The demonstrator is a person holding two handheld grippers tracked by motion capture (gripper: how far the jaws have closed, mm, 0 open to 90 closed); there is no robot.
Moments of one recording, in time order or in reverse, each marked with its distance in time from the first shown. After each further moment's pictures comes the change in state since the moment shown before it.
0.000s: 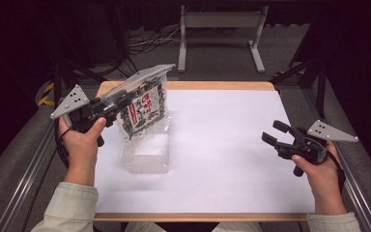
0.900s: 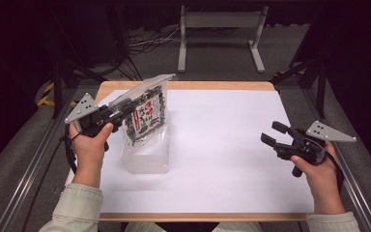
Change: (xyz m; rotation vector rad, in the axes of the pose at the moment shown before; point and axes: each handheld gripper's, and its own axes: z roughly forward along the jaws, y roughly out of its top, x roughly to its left) left arm 0.008 -0.034 0.012 0.047 0.024 -0.027; right arm -0.001 -0.004 0.002 -0.001 0.013 0.015
